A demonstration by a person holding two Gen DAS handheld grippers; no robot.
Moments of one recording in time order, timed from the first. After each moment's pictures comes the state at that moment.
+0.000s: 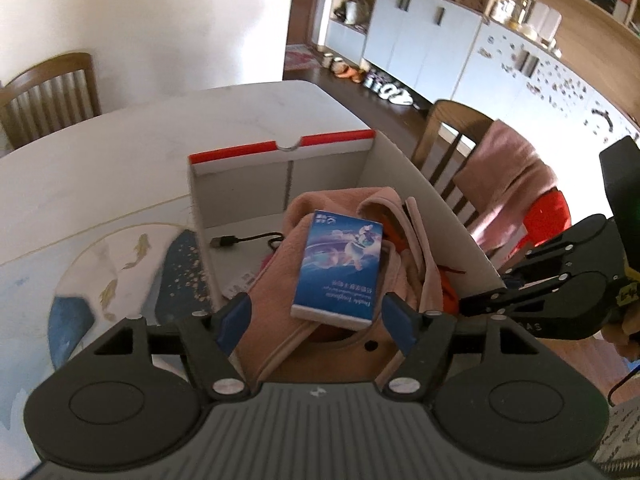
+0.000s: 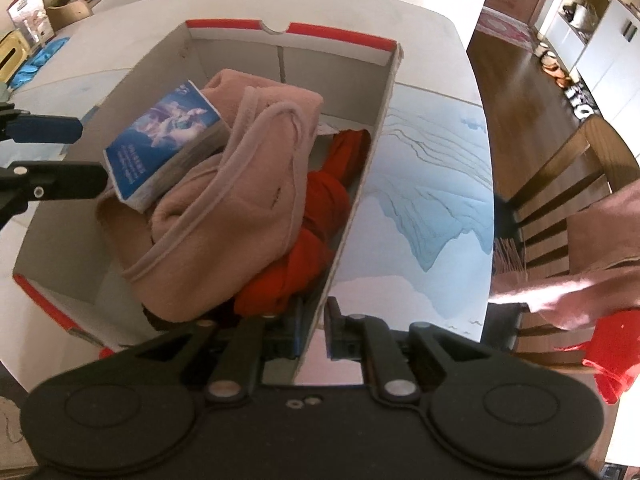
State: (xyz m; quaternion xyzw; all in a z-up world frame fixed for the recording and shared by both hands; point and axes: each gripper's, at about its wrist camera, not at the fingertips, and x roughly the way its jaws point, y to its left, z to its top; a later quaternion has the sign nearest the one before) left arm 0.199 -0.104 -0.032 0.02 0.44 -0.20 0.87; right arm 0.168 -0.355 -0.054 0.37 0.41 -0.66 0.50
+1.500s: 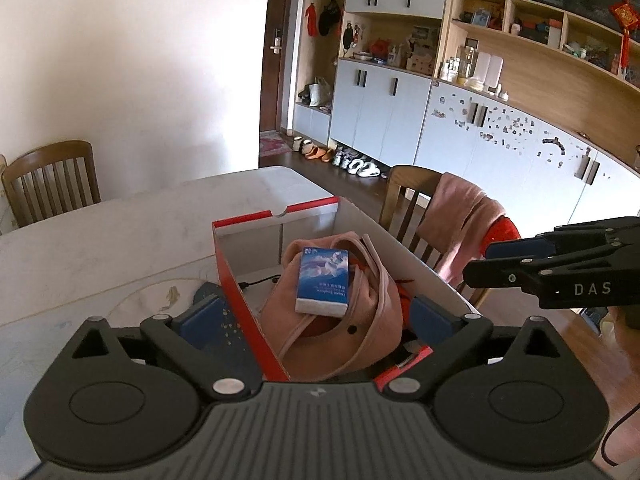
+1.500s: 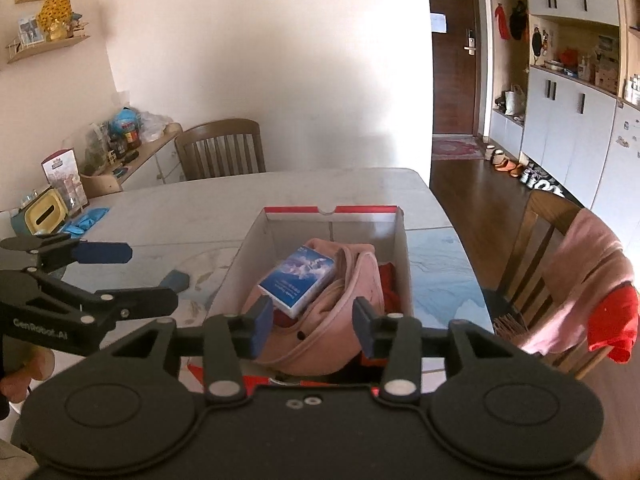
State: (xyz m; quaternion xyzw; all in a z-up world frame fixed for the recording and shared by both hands) left arm 0.100 -0.045 0.020 0.03 0.31 -0.26 0.91; right arm 0.279 -0.244 0.026 0.21 0.21 -0.77 0.56
